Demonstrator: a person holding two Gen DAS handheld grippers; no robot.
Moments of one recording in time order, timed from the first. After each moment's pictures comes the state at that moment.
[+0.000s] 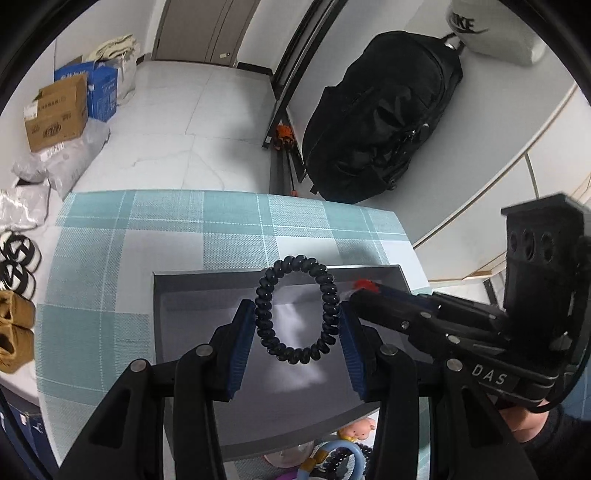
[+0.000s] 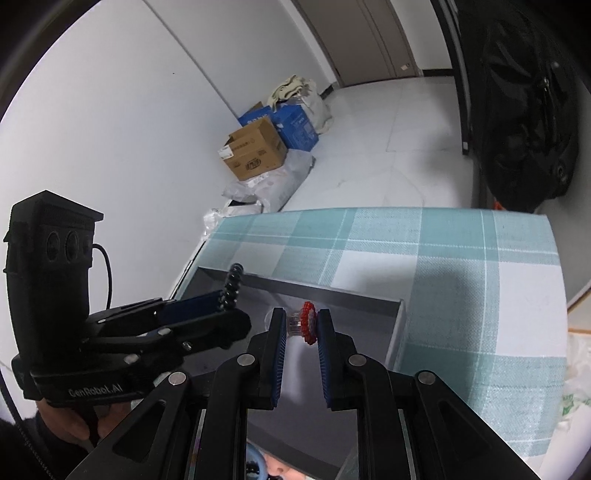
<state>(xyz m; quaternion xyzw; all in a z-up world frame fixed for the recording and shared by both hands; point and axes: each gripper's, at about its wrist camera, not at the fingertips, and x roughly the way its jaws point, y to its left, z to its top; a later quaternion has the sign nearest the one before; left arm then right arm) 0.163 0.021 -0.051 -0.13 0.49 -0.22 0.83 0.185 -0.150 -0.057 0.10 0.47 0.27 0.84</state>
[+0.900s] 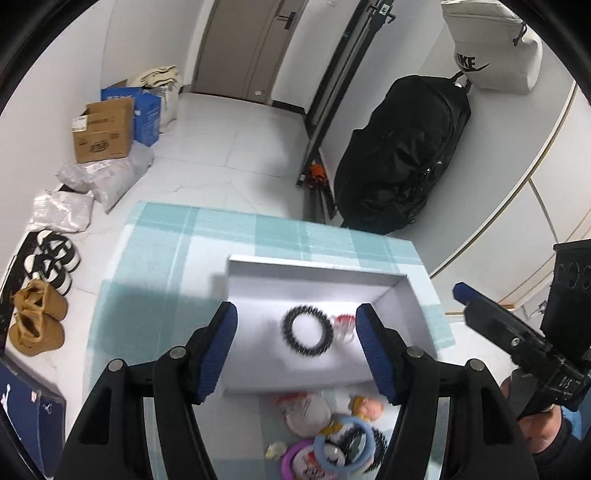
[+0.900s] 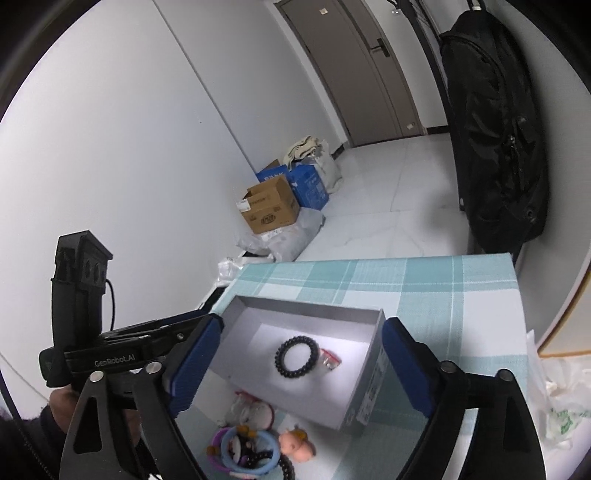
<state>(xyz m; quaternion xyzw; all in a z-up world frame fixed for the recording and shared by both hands) 0.114 0.046 -0.028 -0.13 0.43 -0.14 0.88 0.124 -0.181 -0.011 0.12 0.35 0.28 0.89</state>
